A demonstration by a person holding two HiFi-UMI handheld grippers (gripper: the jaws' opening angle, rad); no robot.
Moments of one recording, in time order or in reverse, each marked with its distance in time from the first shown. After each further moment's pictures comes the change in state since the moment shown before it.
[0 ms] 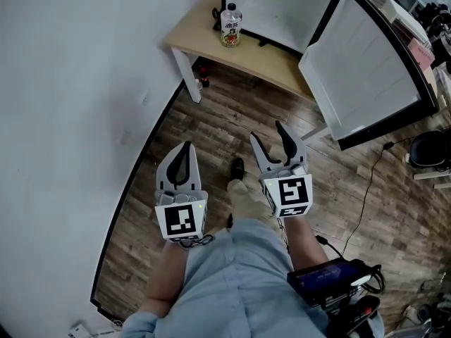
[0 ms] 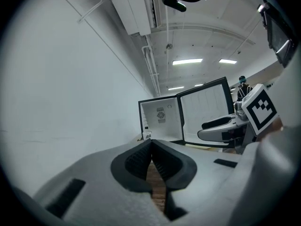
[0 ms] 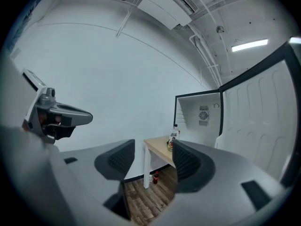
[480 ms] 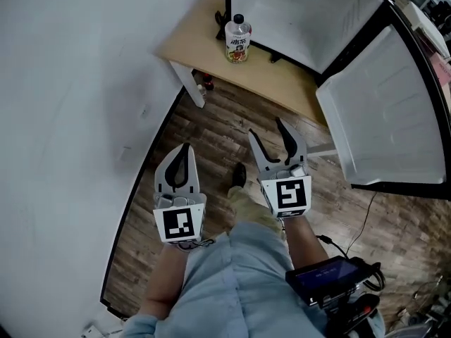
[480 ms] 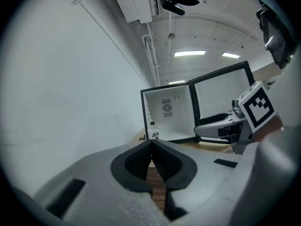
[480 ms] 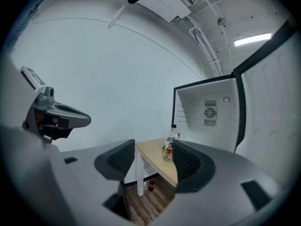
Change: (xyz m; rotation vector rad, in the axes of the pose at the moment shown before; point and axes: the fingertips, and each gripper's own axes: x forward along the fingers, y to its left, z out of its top) left arm 0.148 0.051 -0.019 0.007 0.074 -0.008; right arm 0.155 -0.054 0.000 0.007 0.000 0.014
